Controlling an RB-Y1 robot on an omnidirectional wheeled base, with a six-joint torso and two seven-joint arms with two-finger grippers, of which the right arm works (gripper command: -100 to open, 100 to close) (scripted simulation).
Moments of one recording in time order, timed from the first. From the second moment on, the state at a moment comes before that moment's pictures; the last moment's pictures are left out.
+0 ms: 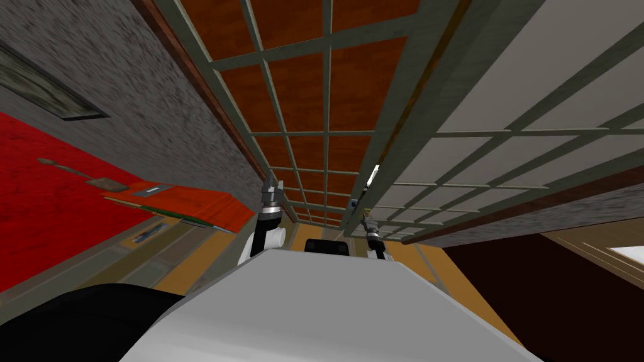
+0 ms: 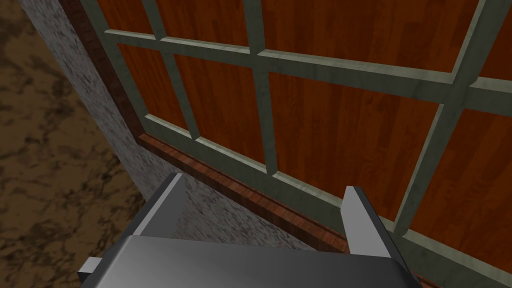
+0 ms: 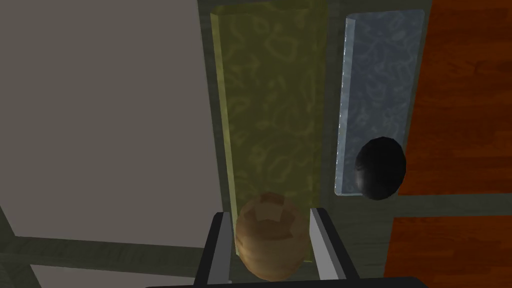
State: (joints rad) arm 0.06 0.01 -0.49 -0.80 0.50 -0.85 1.21
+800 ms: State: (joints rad) arm 0.11 -0.02 -0.51 -0.74 0.49 -0.84 1.12
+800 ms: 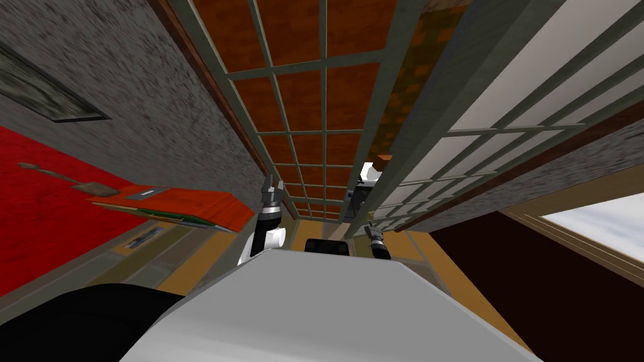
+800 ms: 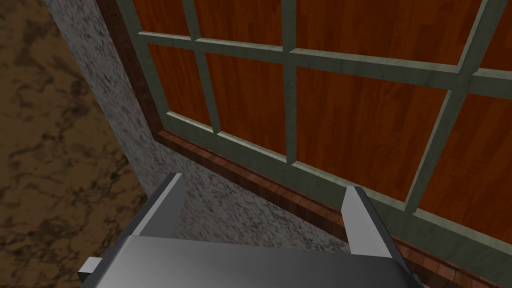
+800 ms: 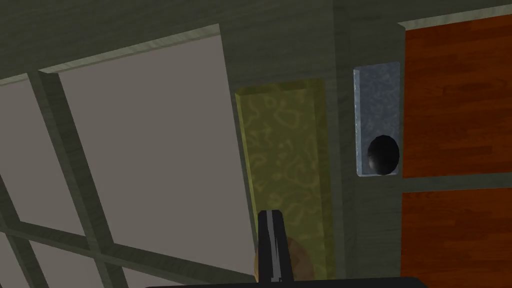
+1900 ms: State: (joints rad) arm 0.07 -0.12 -0.40 -0.76 0.59 -0.97 1.06
